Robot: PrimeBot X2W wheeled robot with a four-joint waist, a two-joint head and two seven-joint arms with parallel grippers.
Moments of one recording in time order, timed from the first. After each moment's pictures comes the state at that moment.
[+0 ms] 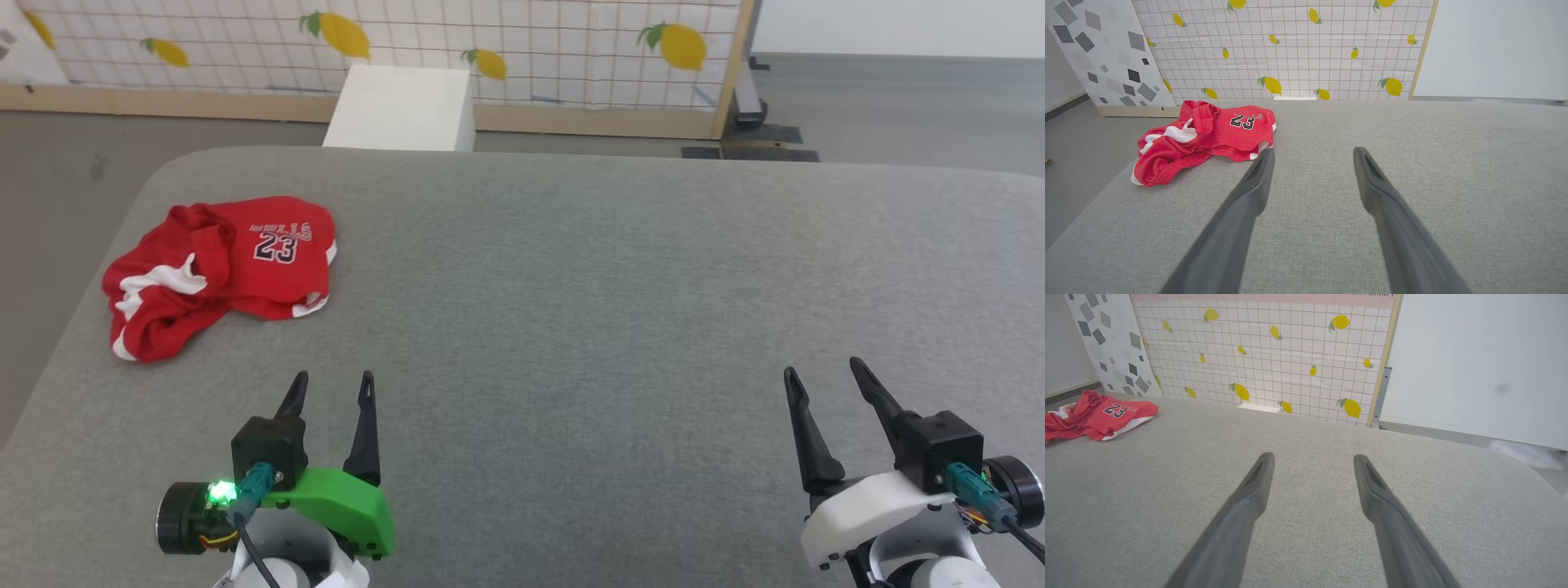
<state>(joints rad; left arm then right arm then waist) -0.03 0.05 -0.06 0.06 -0.06 0.01 -0.05 0.02 -0.05 -0.03 0.02 0.01 0.13 -0.04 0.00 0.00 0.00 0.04</state>
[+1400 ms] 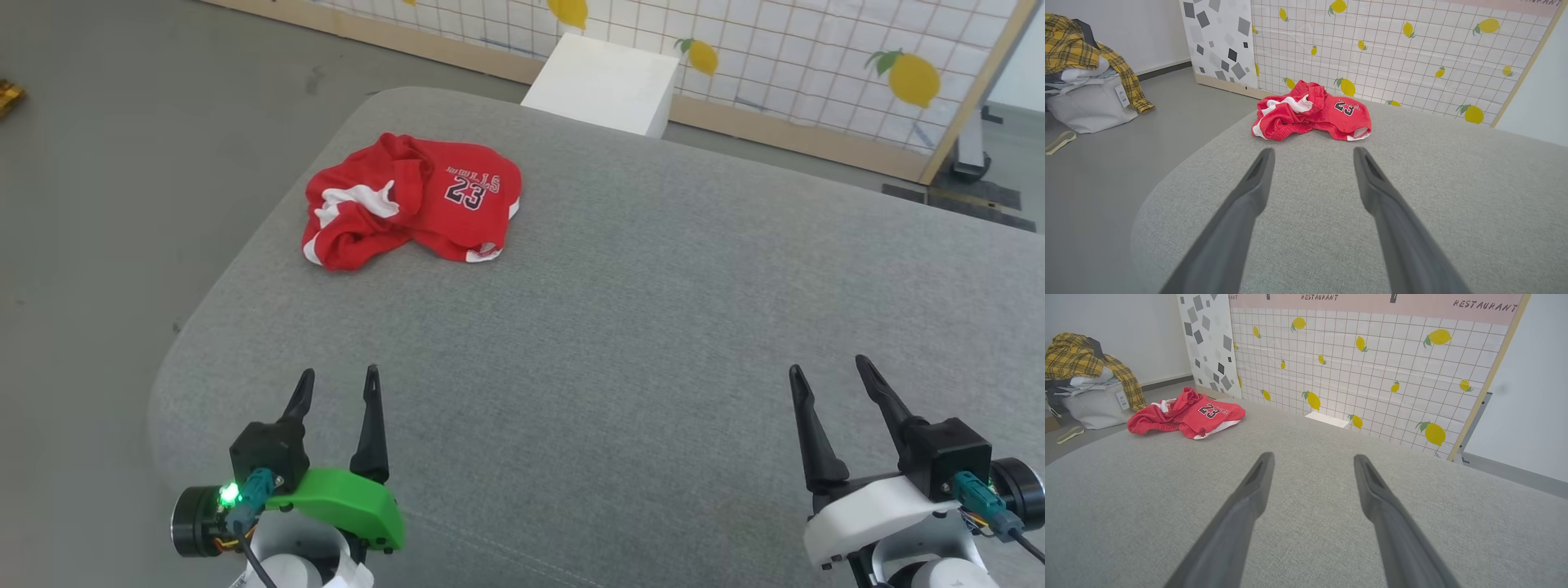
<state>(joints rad) -0.05 0.06 -0.11 0.12 -0.16 0.05 -0.14 0.02 -0.05 -0.03 0.04 0.01 0.13 -0.11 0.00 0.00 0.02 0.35</state>
